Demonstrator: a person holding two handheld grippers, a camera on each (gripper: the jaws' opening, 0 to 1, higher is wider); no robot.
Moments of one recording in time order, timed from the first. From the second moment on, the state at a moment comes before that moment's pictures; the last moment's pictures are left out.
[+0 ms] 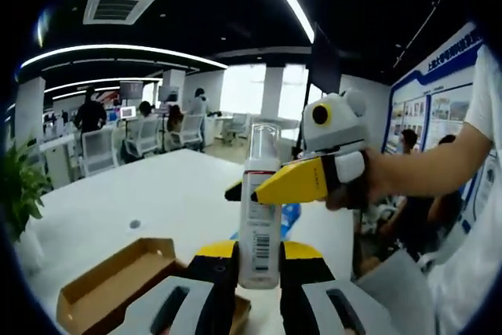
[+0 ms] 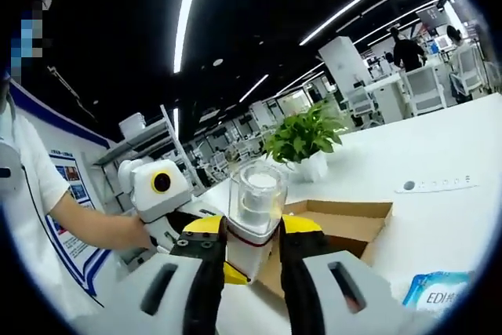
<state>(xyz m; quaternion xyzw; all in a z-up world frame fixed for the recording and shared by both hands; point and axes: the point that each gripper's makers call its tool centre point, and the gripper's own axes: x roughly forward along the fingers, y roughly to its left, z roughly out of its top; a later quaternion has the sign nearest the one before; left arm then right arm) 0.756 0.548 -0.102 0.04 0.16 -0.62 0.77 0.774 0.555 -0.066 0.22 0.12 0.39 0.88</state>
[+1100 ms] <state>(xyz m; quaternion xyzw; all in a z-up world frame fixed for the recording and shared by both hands) 0.766 0.514 -0.104 0.02 0.14 -0.61 0.78 0.782 0.521 -0.063 0.26 0.08 0.36 0.89</state>
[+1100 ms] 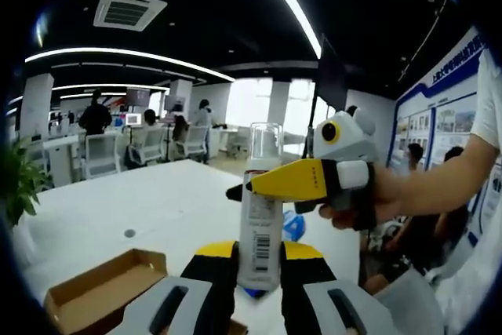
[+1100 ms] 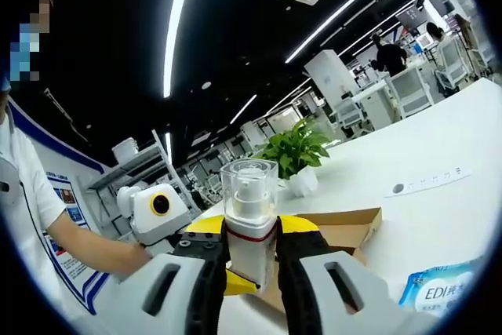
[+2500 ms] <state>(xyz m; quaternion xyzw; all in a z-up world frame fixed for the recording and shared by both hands) 0.780 0.529 -0.144 0.05 0.19 -0.59 0.78 0.846 0.379 -0.131 0.08 0.08 0.24 0.96</state>
